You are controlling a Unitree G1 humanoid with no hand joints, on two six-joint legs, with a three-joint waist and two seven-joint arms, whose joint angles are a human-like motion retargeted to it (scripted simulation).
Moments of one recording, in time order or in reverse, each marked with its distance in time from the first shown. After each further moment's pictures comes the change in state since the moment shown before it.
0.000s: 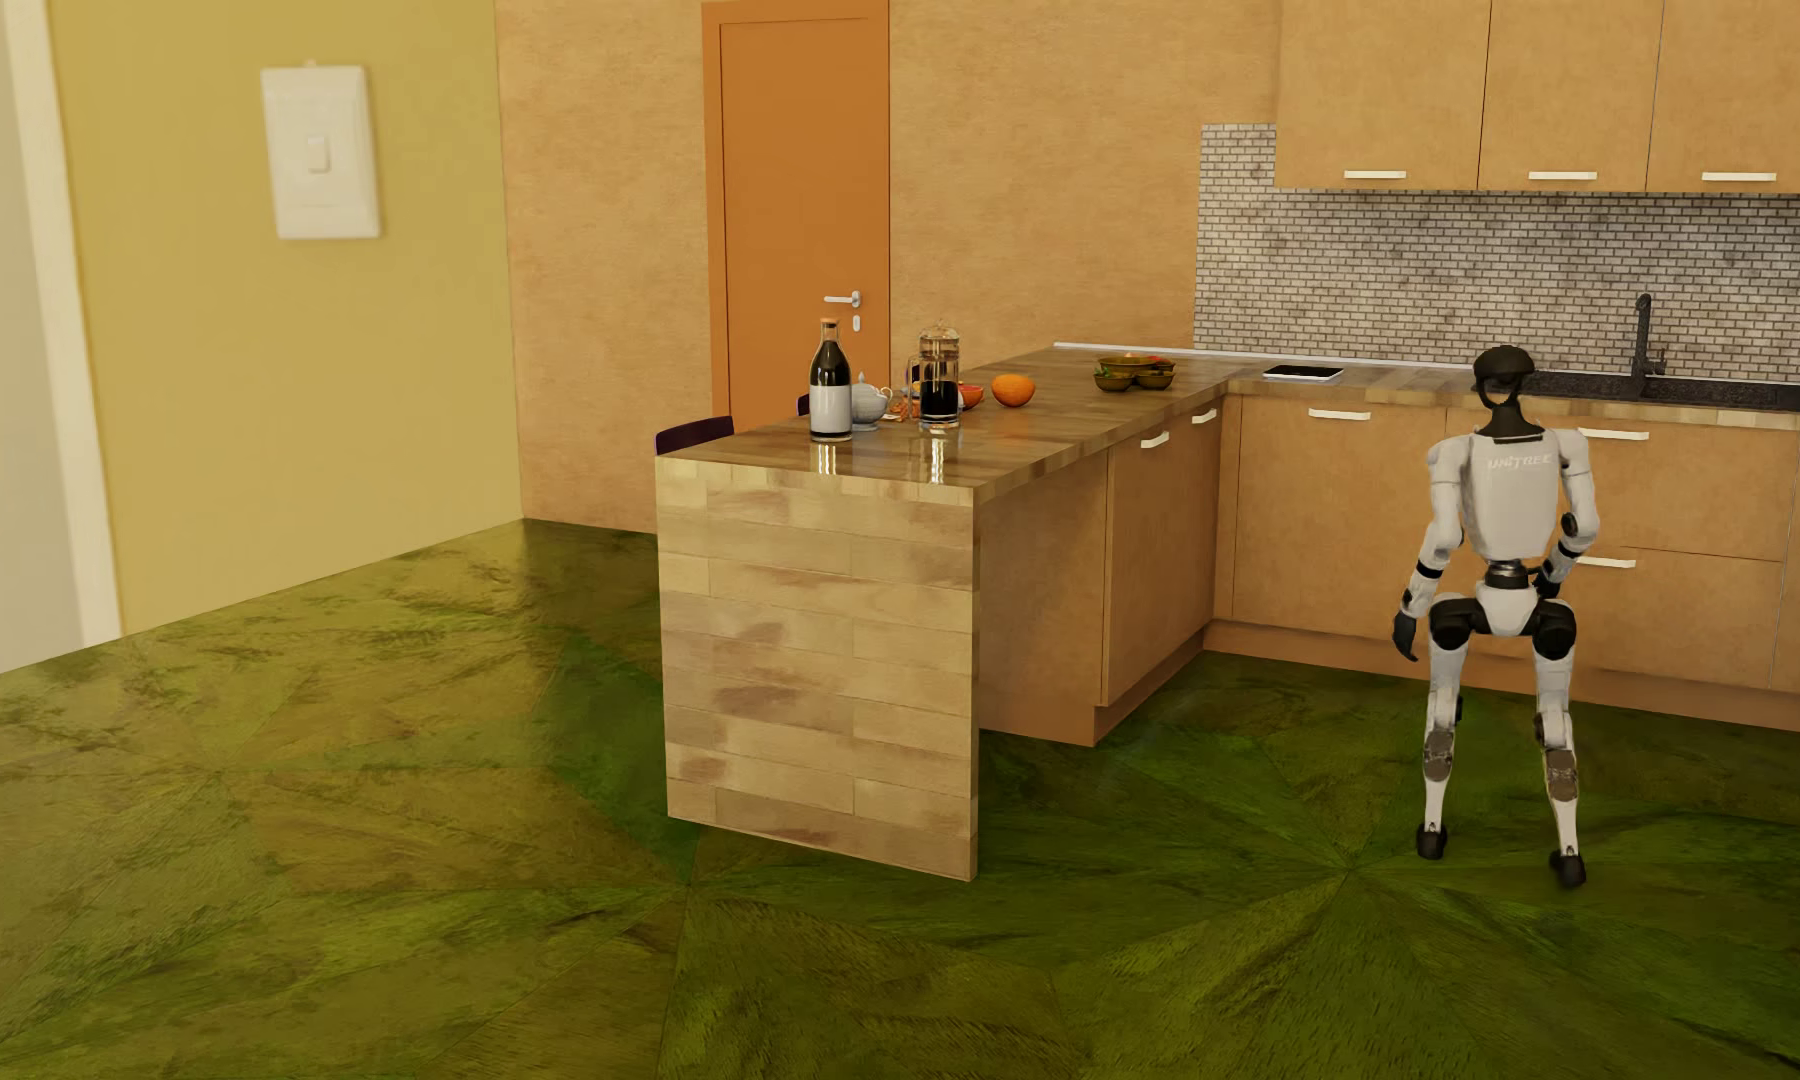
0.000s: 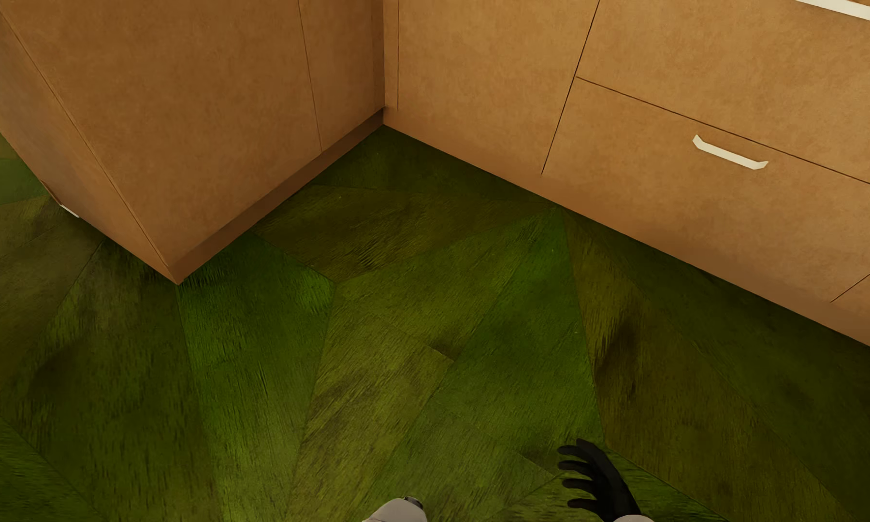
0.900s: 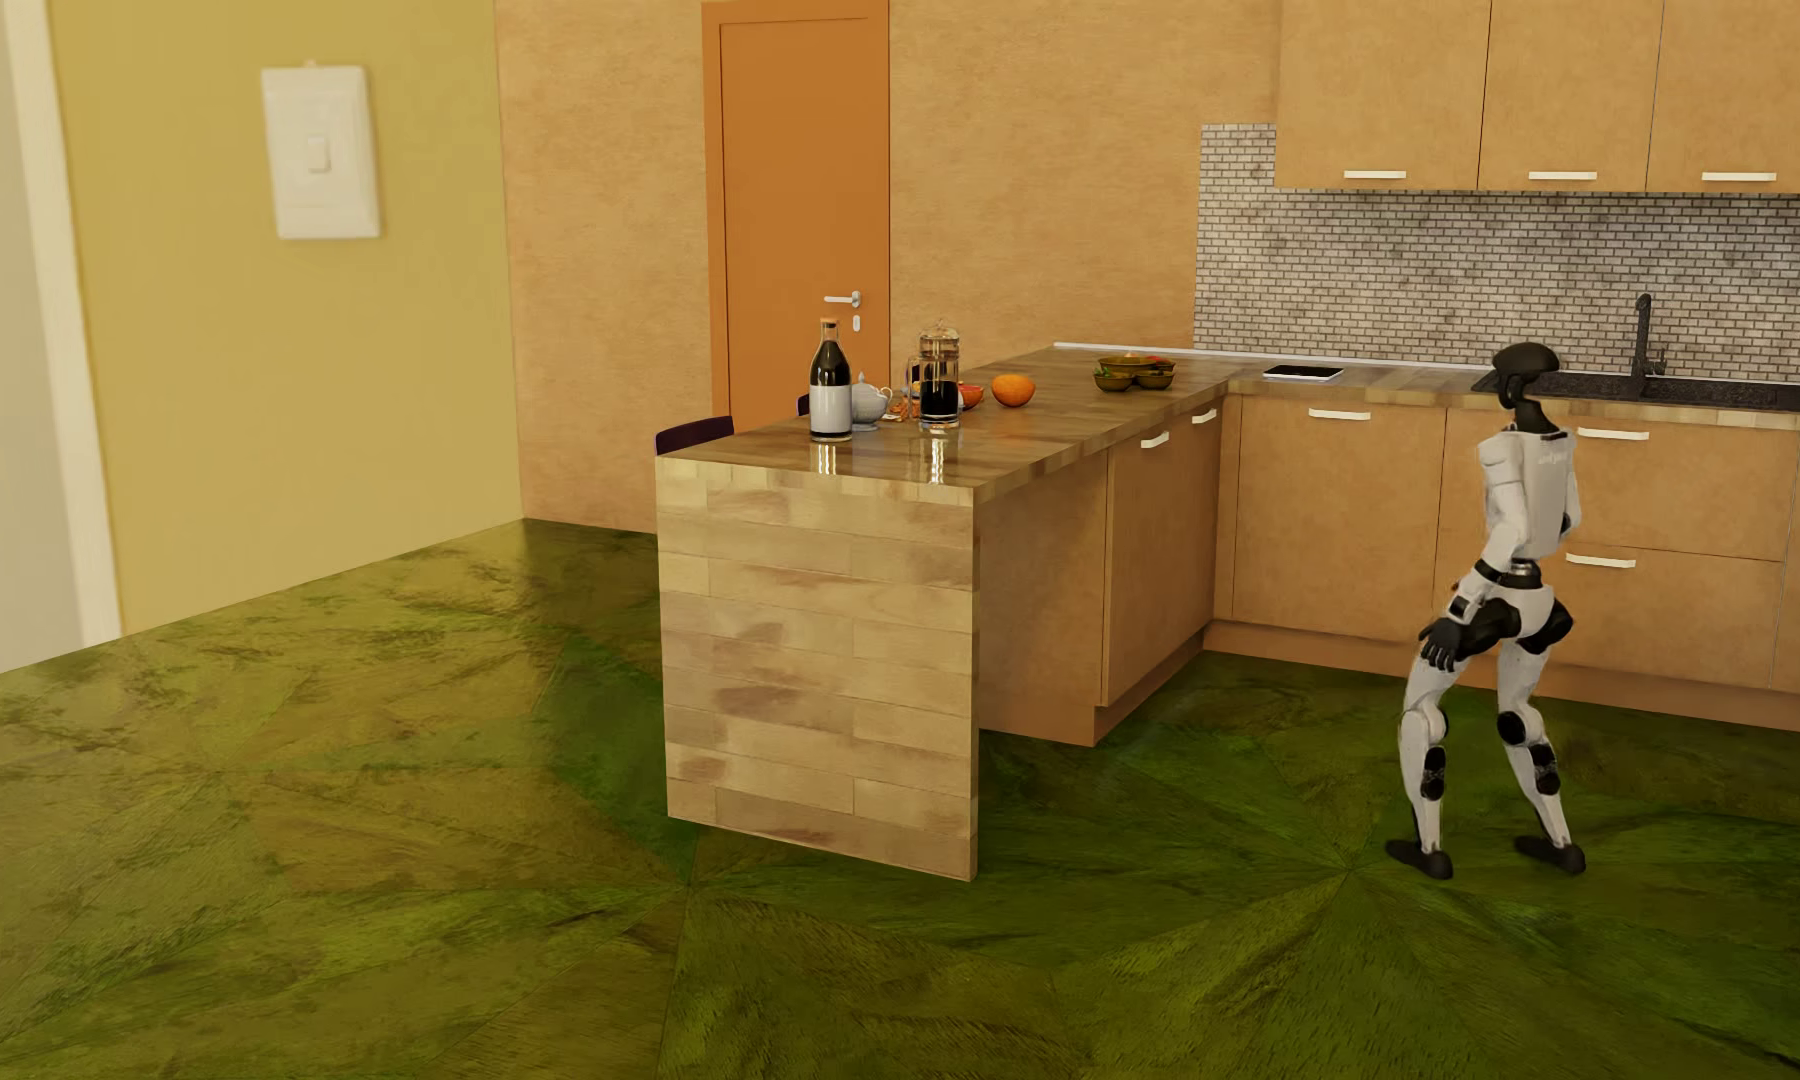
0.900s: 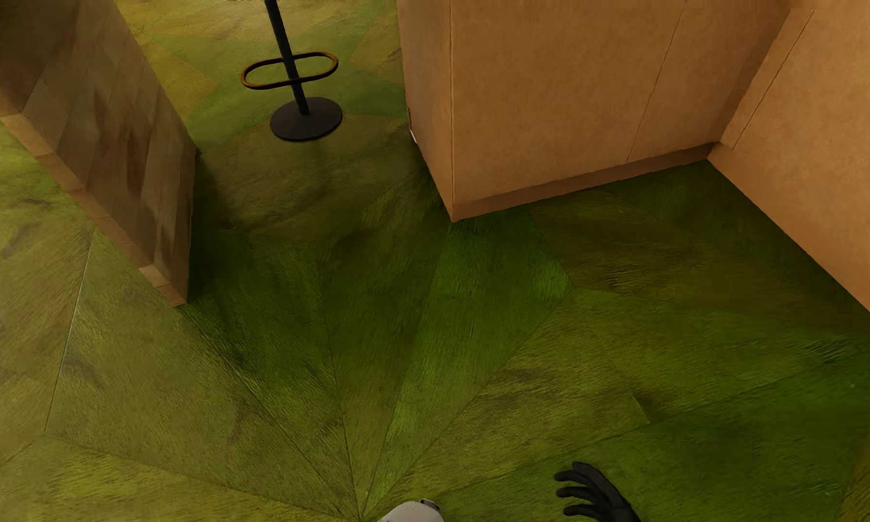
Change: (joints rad) body 0.016 0.060 0.018 0.034 -0.037 0.078 0.063 -0.035 -0.004 -0.088 -0.141 -0.029 0.015 0.013 -0.026 -0.046 -0.034 -0.005 0.077 -0.003 -0.003 -0.033 0.023 0.095 -0.078 0.108 0.043 -0.011 0.139
